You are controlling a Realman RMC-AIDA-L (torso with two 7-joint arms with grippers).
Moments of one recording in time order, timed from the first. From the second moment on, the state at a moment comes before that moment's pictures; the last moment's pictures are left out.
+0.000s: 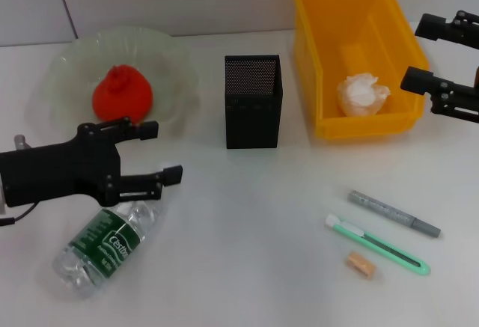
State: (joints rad) left arm -0.39 -2.06 1.00 0.88 1.74 1.58 -1.39; right arm 0.24 2.08 -0.69 -1.11 -1.50 -1.83 1.35
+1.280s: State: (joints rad) left arm -0.36 -2.07 1.18 1.02 1.86 1.29 -1.69; right arm 0.24 2.08 -0.65 -1.05 -1.51 -1.80 1.32
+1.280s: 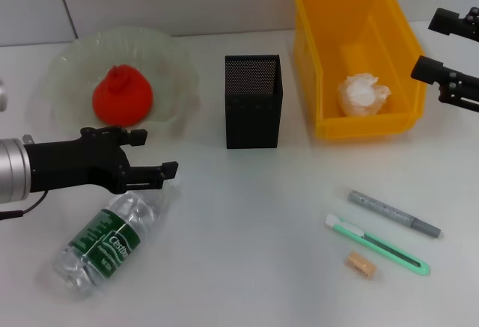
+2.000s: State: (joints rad) left arm -0.37 -2.07 1.35 1.26 2.14 1.22 -2.11; right arm 0.26 2.07 -0.65 -0.99 -1.52 -1.79 1.28
